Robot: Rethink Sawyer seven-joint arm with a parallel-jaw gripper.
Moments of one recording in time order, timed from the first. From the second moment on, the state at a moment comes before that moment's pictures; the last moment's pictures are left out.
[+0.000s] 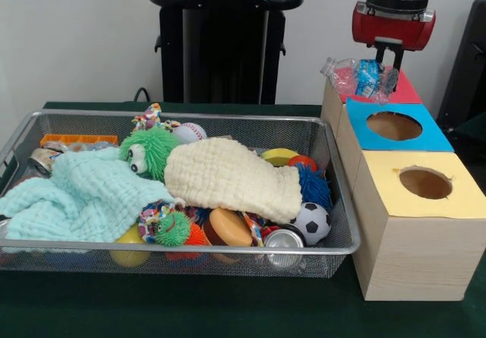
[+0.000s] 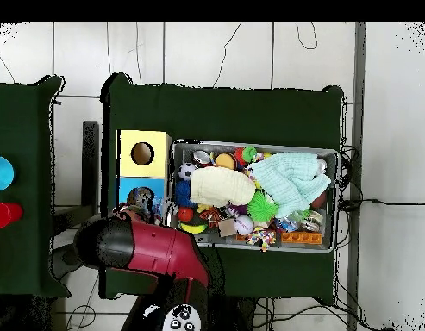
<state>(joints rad) 0.21 -0.77 -0.21 1.88 0.34 0.43 1.88</state>
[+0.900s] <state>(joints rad) 0.19 -0.77 -0.20 1.92 0.40 0.34 1.88</state>
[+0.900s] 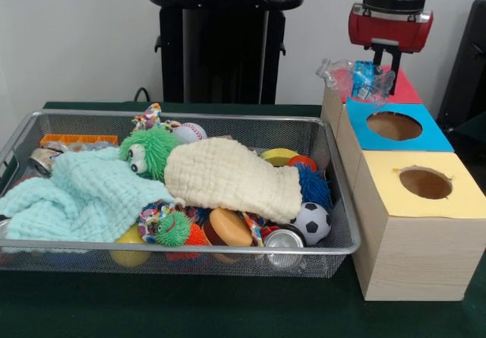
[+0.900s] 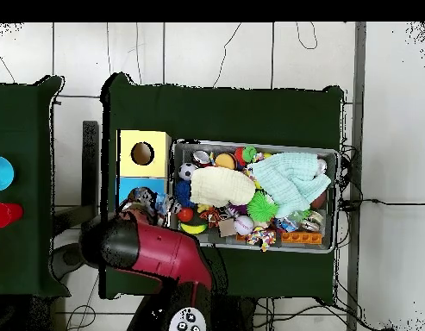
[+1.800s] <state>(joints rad) 0.11 -0.77 -0.07 2.07 0.42 0.10 1.88</state>
